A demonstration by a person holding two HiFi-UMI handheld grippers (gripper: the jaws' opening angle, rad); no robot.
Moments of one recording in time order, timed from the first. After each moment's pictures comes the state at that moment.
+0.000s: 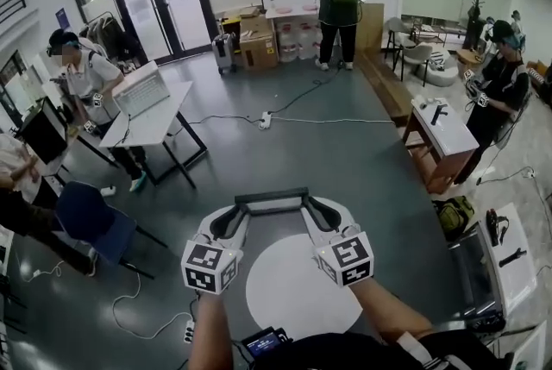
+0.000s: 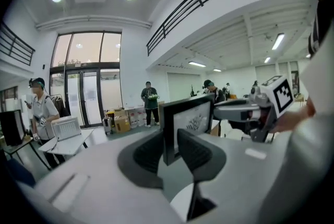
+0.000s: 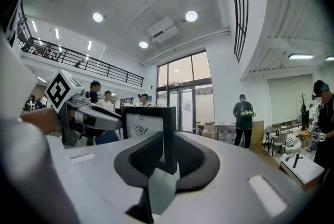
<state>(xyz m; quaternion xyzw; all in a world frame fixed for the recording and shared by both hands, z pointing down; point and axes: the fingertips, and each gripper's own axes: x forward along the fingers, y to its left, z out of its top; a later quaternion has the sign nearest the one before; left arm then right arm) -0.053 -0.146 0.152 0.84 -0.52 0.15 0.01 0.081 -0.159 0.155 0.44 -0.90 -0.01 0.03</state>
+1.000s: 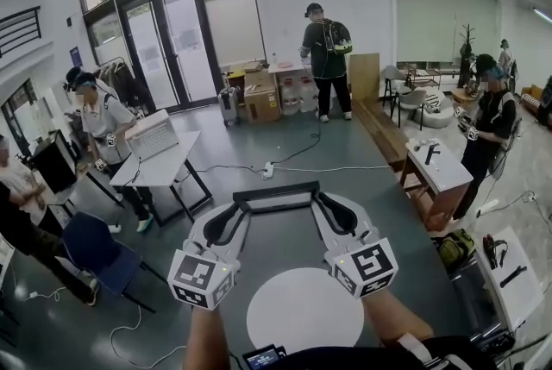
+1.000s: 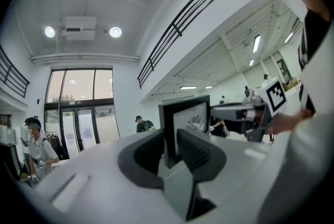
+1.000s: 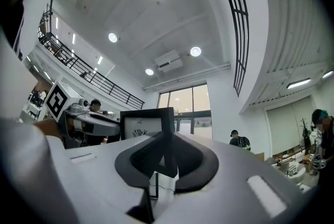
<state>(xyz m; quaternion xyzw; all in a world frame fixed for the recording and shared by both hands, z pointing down) 0.015 -0.062 -0.022 0.85 -0.50 0.06 -0.15 0.153 -0.075 -0.019 0.44 -0.88 -0.13 -0.10</state>
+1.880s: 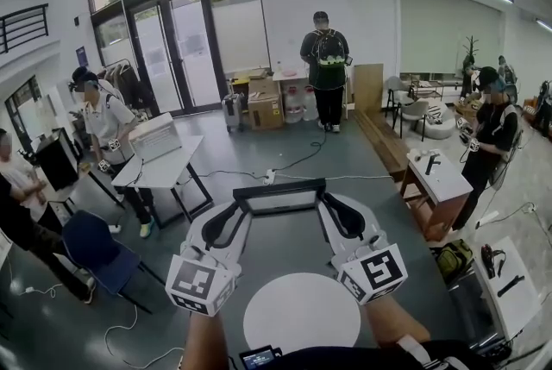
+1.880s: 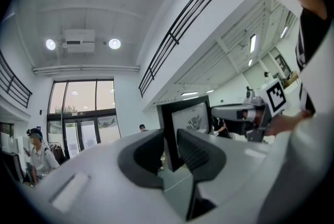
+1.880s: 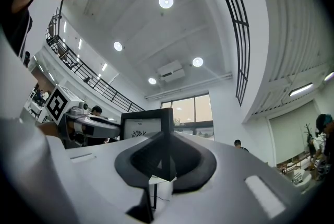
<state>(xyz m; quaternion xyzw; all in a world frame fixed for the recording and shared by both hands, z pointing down) 0.027 -0.032 -0.058 0.84 -0.51 0.04 -0.20 0.167 -0.047 -0.055 0.43 -0.88 -0.16 -0.14</state>
